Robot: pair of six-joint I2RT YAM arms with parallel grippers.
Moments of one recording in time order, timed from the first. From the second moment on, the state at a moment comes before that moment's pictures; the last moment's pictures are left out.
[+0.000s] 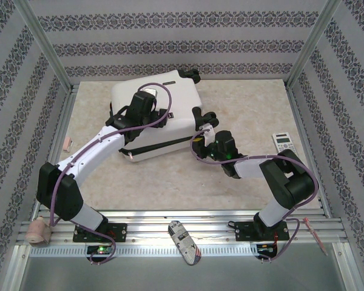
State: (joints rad) left arm -0.48 1.53 1.32 -0.47 -0.26 -0.25; right arm 0.48 1.63 0.57 0.64 -0.32 0.23
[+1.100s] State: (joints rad) left arm -0.36 1.52 1.27 -0.36 -0.15 -0.24; right arm 0.29 1.61 0.70 0.42 -0.39 0.30
